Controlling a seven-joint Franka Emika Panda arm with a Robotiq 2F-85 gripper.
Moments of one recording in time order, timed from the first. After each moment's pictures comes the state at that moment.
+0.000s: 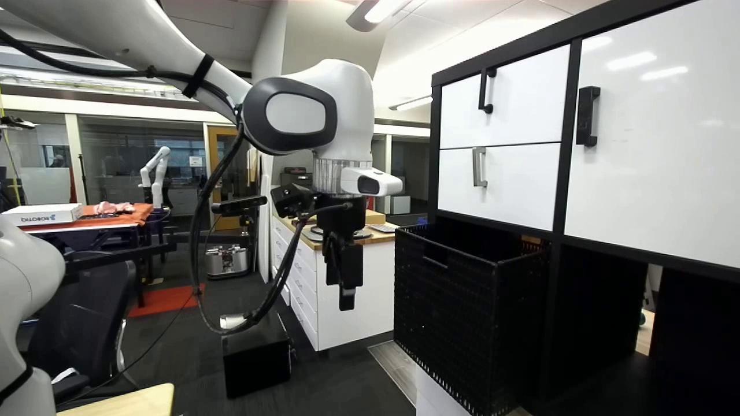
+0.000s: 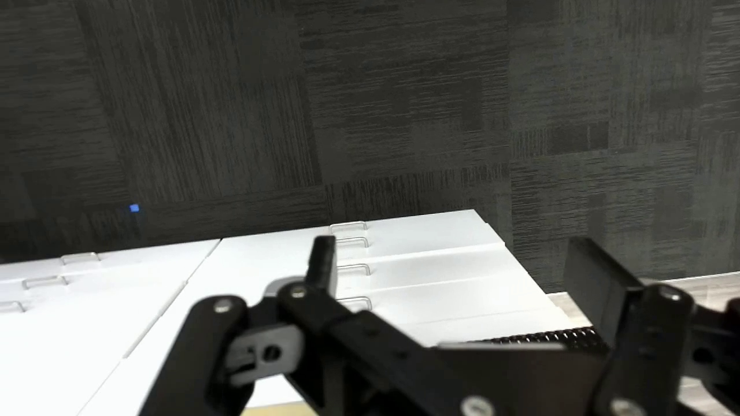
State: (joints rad) arm -0.05 -0.40 -0.06 -2.49 0.01 2.08 0.03
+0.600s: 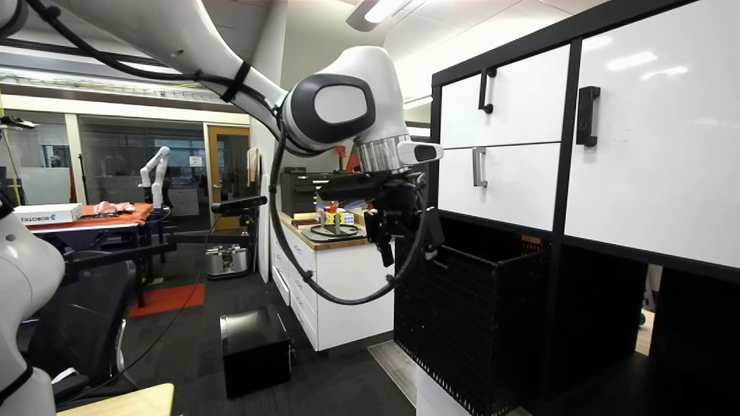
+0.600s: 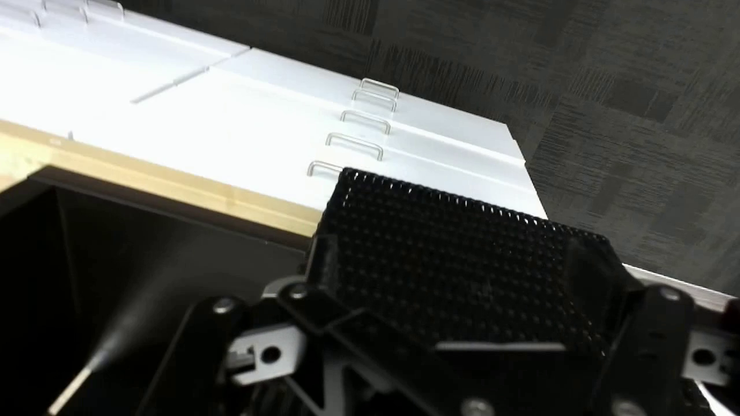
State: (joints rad) arm -0.04 -0.24 -0.07 -2.31 -0.10 2.31 -0.29
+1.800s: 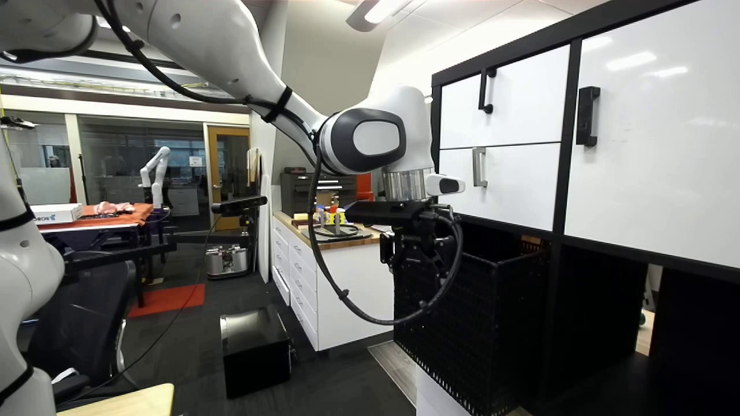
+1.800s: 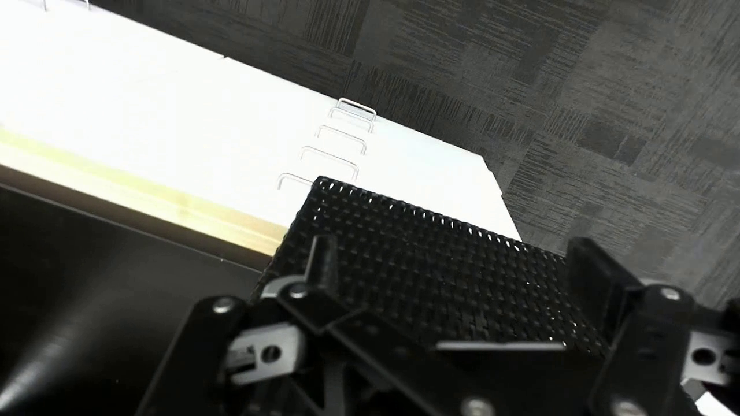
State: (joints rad) arm -0.04 -0.05 -0.06 -2.20 -0.06 2.30 -0.37
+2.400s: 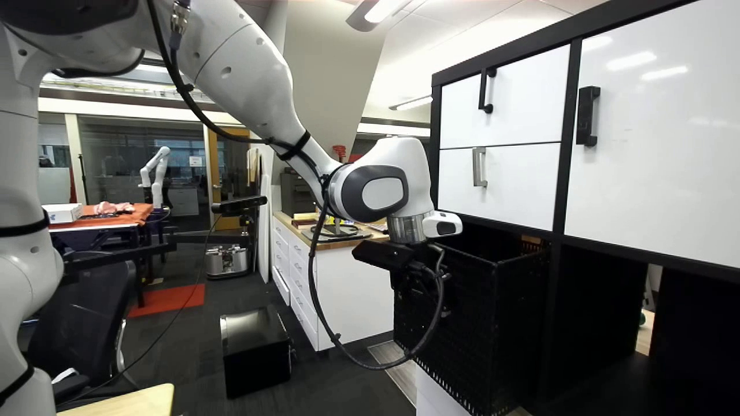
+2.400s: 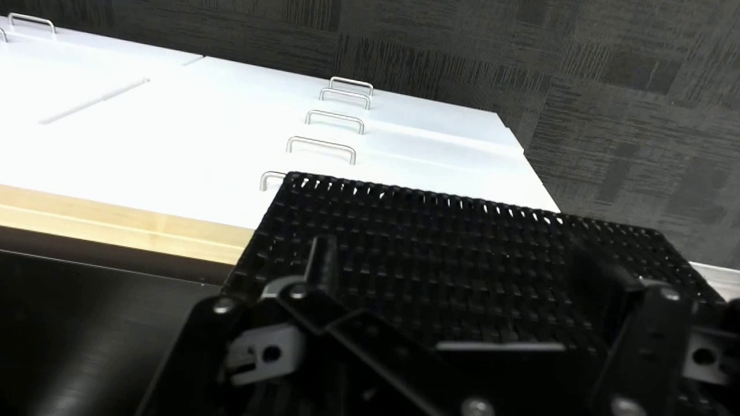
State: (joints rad) arm -0.03 0.11 -0.03 -2.22 -0.06 2.54 -0.16
